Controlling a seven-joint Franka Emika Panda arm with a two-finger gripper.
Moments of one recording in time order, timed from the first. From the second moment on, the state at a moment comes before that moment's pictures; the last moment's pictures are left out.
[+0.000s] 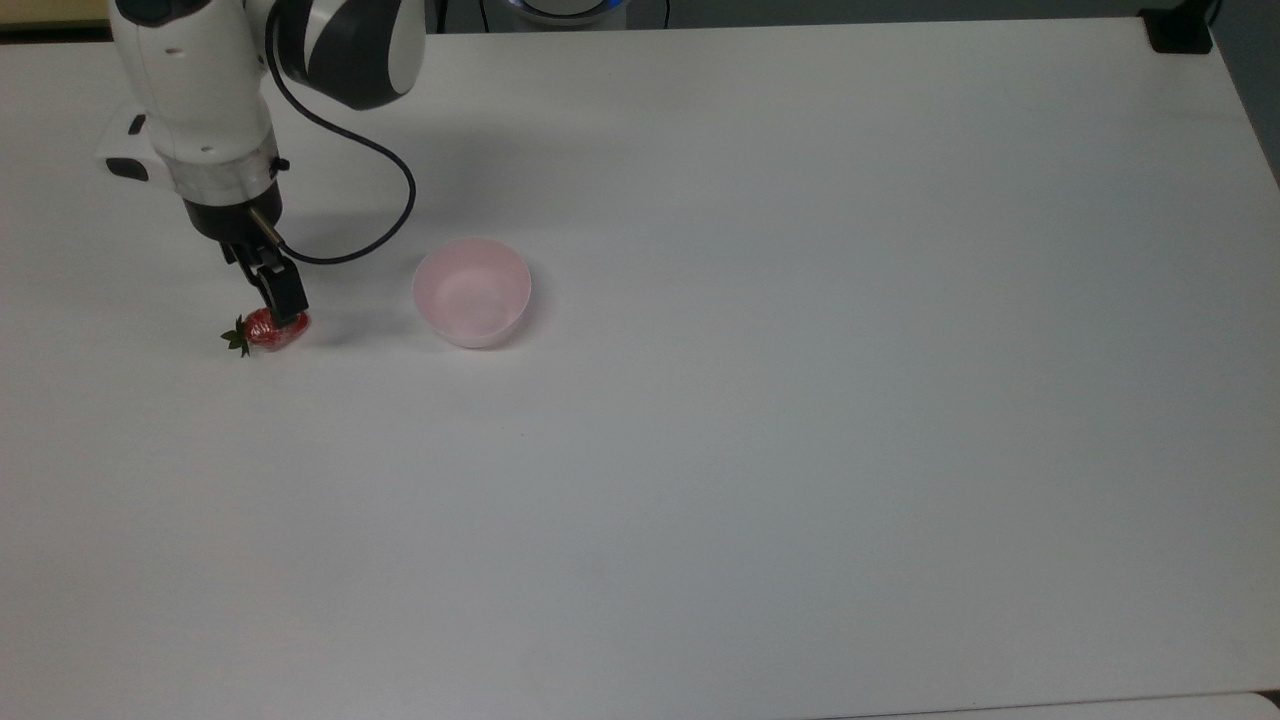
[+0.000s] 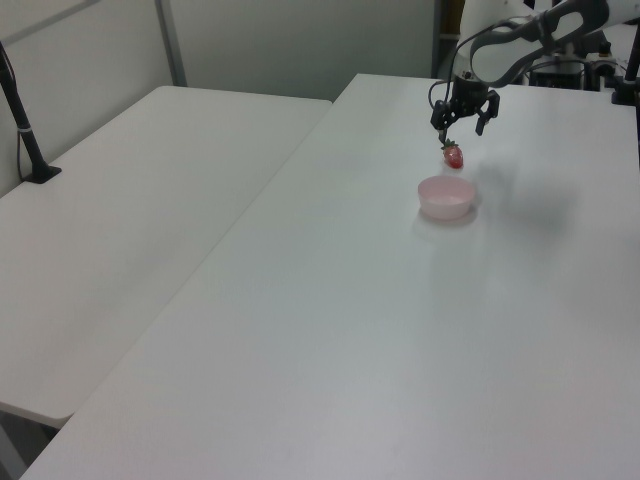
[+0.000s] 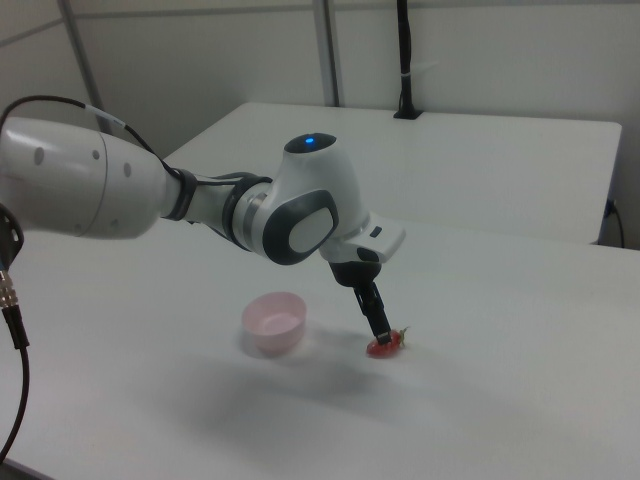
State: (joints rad) arm -0.13 0.37 -0.23 -1.82 -0.04 2.37 0.53
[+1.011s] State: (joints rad) arm -0.13 0.45 -0.22 -1.82 -0.05 2.45 0.53
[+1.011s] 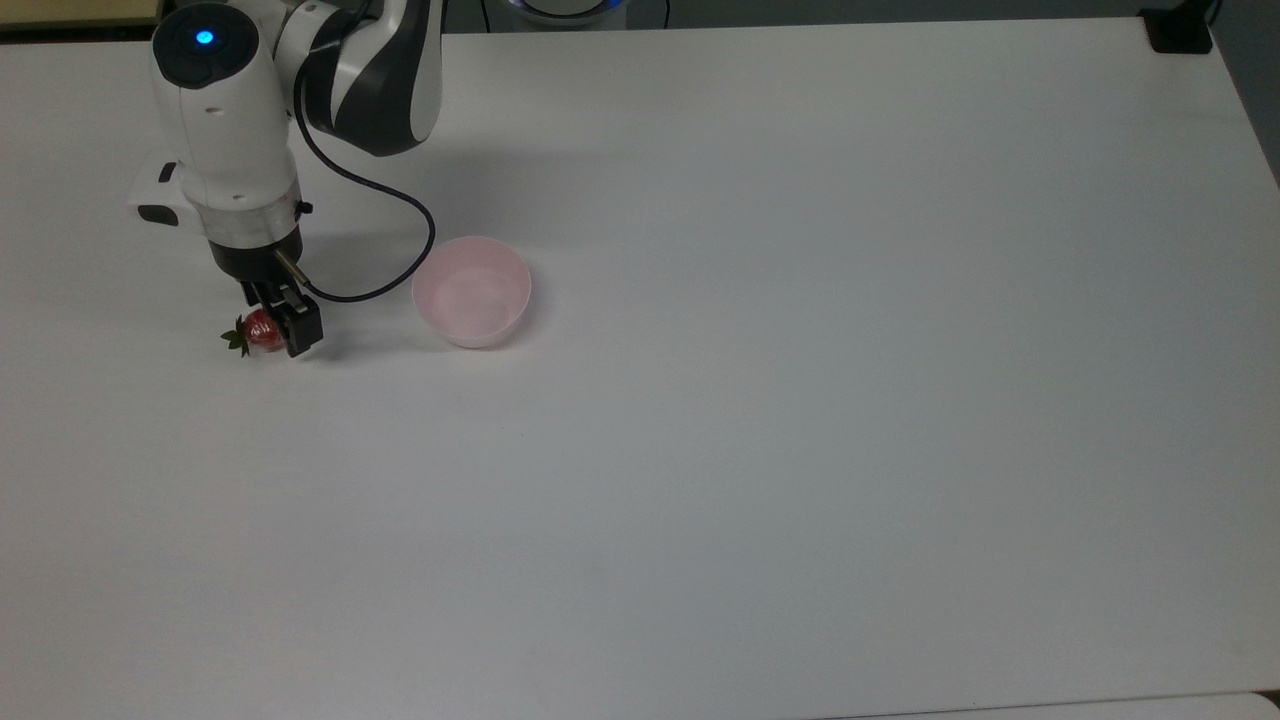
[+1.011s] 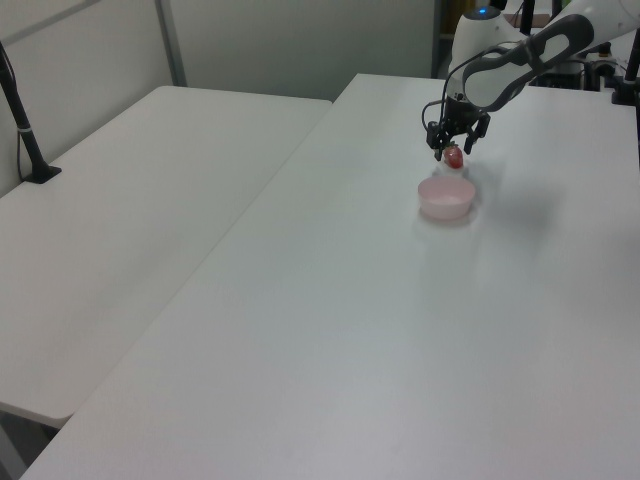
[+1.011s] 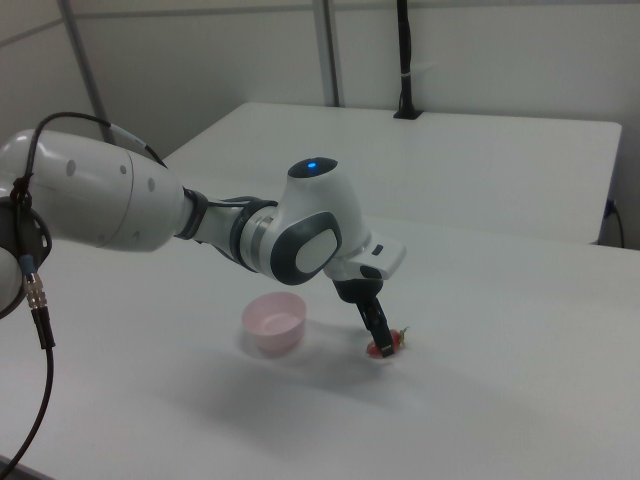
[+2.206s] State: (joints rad) arm -0.13 0.46 -0.22 -1.82 -0.09 2.45 0.53
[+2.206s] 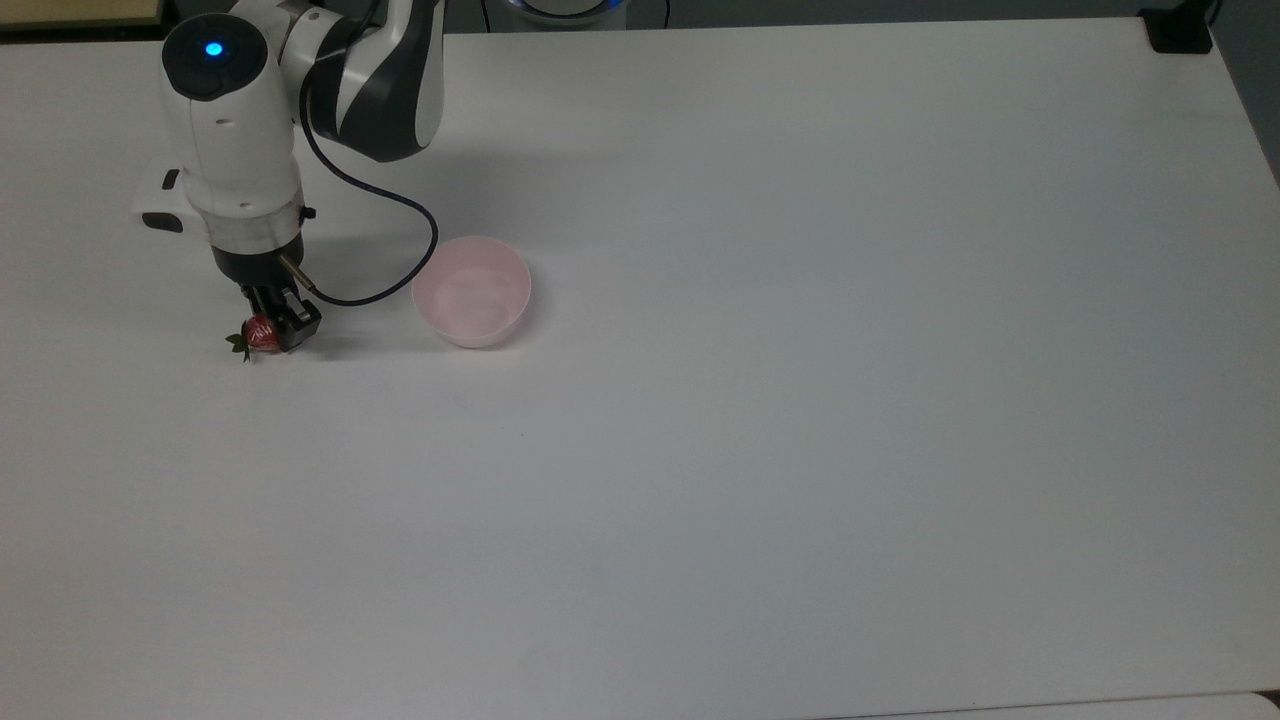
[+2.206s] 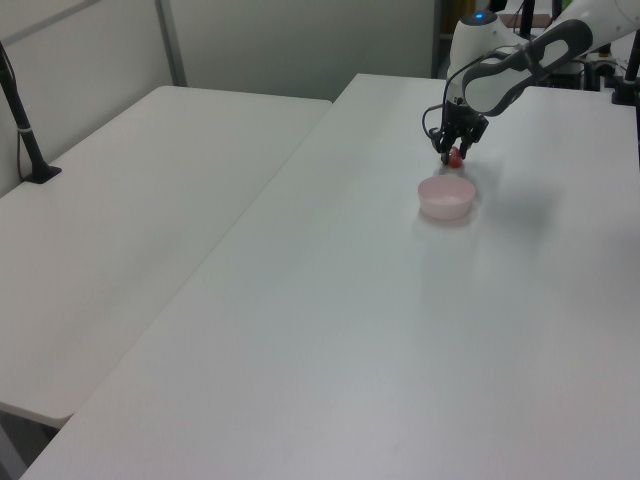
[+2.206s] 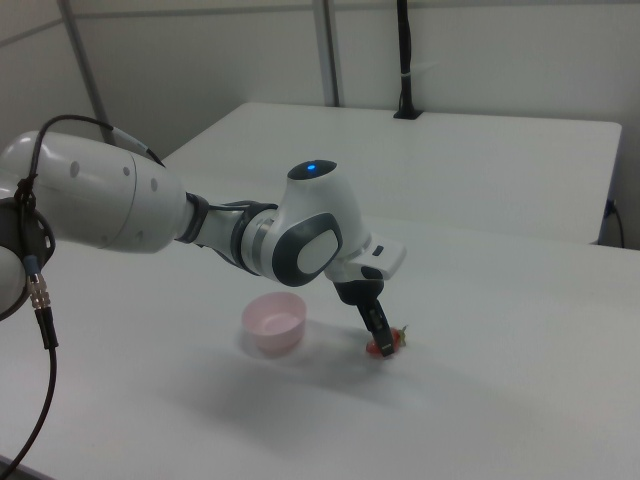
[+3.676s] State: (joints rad) arm -0.11 0.25 0.09 -1.80 -0.18 2.07 0.51
